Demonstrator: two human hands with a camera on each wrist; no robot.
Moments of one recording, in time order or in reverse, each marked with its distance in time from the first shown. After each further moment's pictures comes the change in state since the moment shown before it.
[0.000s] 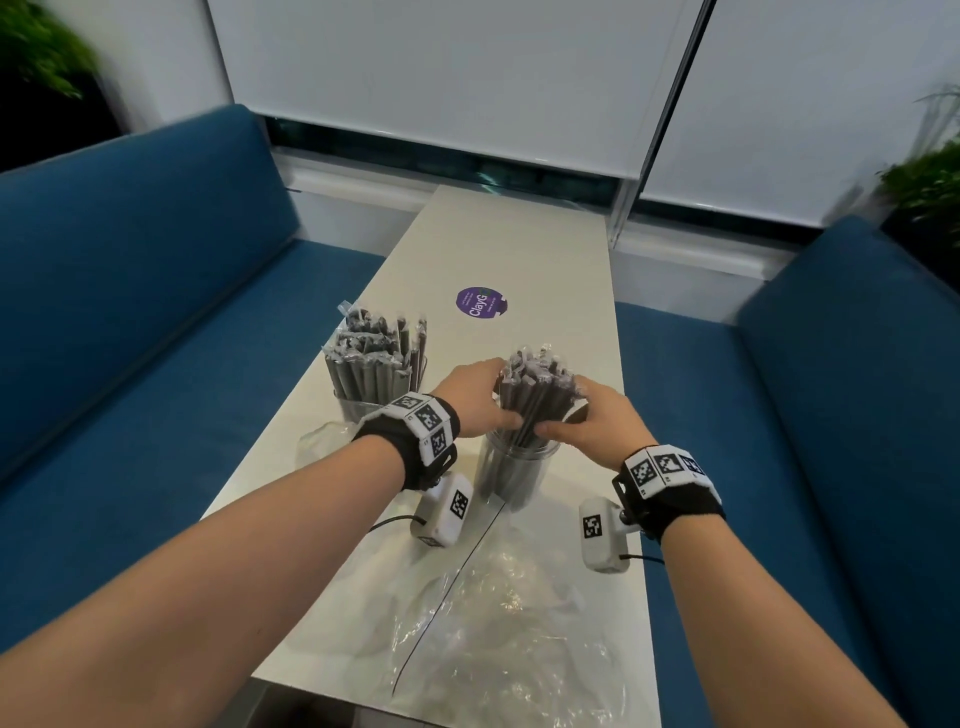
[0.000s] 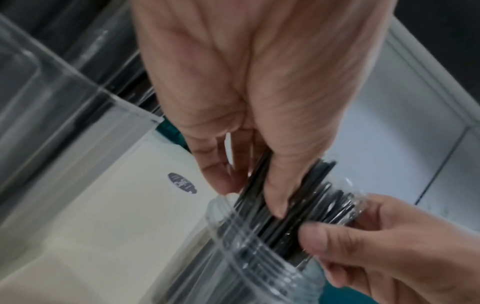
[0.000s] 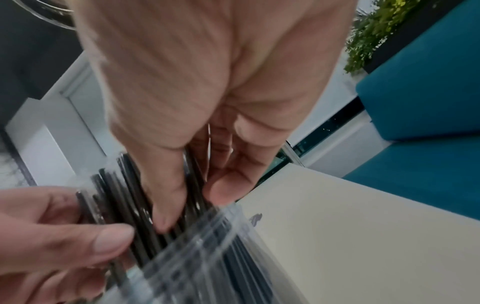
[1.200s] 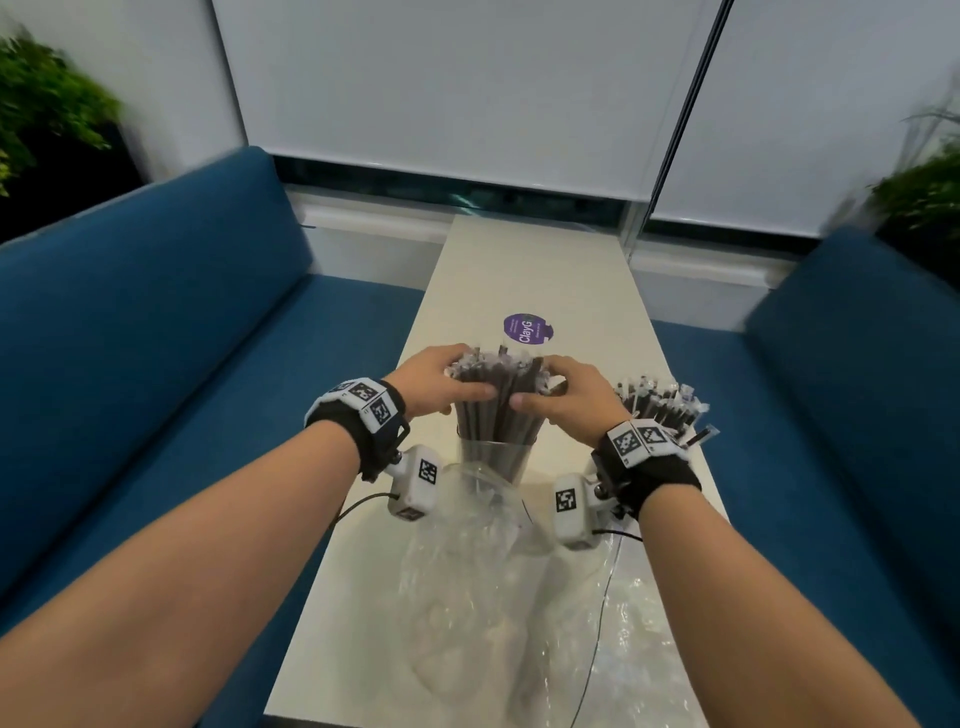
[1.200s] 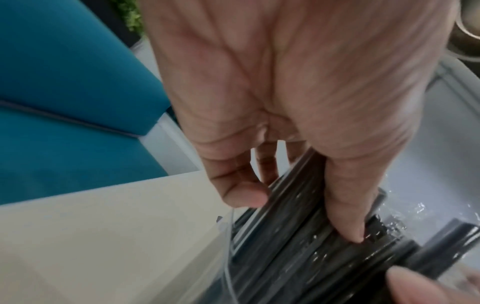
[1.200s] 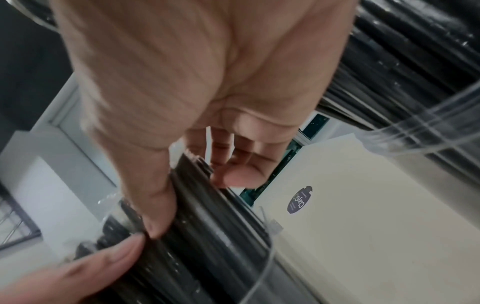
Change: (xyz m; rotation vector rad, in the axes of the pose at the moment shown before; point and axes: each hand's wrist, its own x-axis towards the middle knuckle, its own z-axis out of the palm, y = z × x) left_hand -0.014 -0.156 -0.136 -0.347 -0.030 0.075; right_hand 0.052 -0.152 0.100 0.151 0.120 -0.065
